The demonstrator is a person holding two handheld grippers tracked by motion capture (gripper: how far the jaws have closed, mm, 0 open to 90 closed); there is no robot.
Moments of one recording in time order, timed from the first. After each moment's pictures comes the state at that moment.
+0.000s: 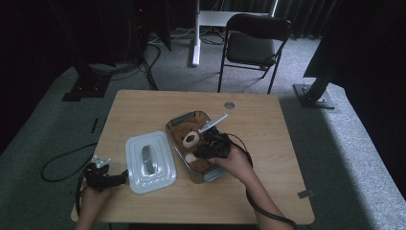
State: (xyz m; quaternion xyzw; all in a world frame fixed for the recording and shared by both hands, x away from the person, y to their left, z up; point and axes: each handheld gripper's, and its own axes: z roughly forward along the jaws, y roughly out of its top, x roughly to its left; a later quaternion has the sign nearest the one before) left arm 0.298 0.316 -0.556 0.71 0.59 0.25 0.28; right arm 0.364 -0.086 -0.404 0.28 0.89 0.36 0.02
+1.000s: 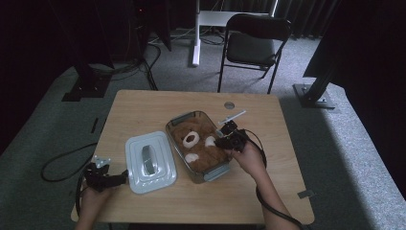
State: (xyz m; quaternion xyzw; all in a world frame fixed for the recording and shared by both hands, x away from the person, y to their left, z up) left arm 0.298 0.316 -0.556 0.71 0.59 0.25 0.28; right arm 0.392 -0.127 -0.425 0.38 0.88 0.29 0.08
